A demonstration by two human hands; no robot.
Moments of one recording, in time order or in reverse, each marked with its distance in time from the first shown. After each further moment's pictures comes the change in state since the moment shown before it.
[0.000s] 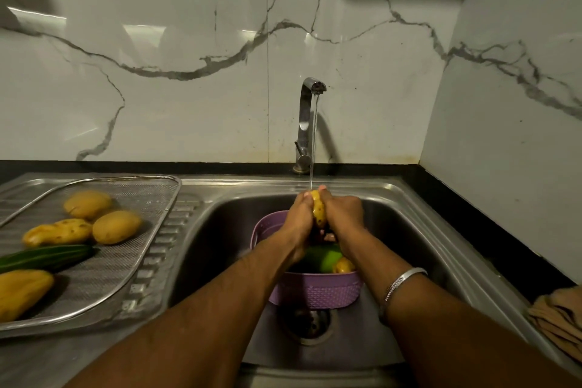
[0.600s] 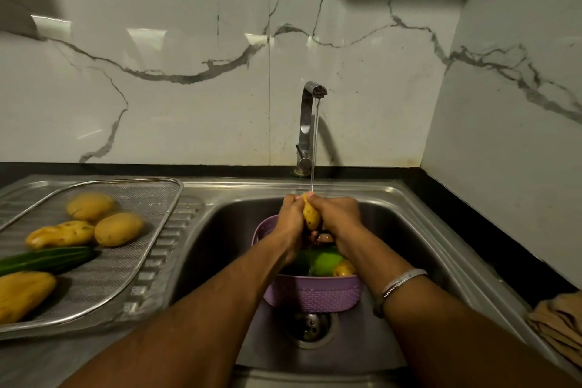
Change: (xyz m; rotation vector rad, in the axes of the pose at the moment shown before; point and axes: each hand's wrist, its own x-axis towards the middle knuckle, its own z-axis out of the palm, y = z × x) left_hand 0.002 0.003 -0.011 0.033 0.084 0.029; right_hand -0.005 -0.008 0.000 0.117 -0.173 0.092
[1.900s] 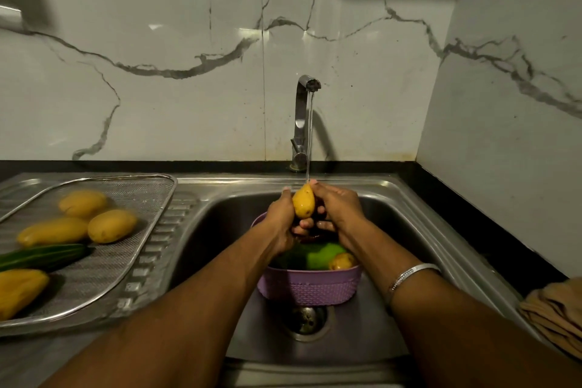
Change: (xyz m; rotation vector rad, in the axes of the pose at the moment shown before) left_hand 0.017 0.002 -0.008 -0.156 -0.091 -0.173; right_hand 0.007 0.002 -0.011 0.124 -0.081 -0.056
